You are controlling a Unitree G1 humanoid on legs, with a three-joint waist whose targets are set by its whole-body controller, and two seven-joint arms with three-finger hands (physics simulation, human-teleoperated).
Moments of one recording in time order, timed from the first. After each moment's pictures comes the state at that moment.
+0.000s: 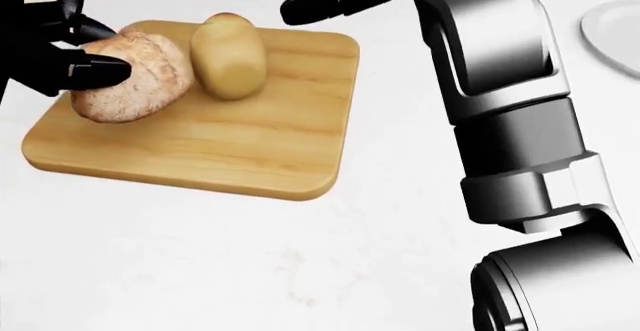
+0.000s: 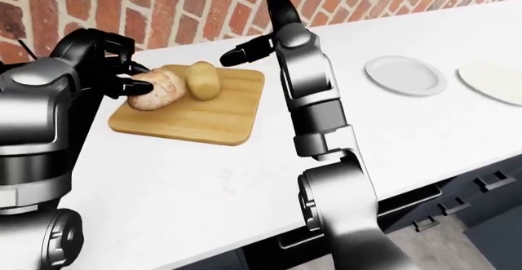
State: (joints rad) left arm -0.96 0.47 0.14 0.21 0.24 0.79 -0.47; right arm -1.29 -0.15 -0.05 0.56 -0.14 0.71 0.09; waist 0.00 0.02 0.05
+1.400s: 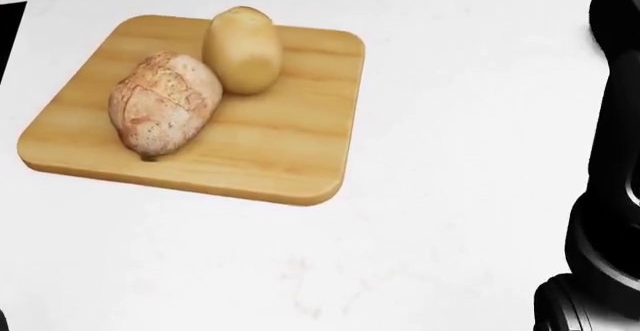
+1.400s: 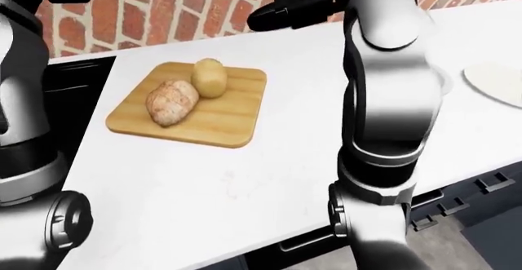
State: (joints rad) left arm -1.09 0.43 0.20 0.00 -0.15 0.46 0.09; right arm -1.14 -0.31 -0.09 -0.32 -0.19 1.01 0.13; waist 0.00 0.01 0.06
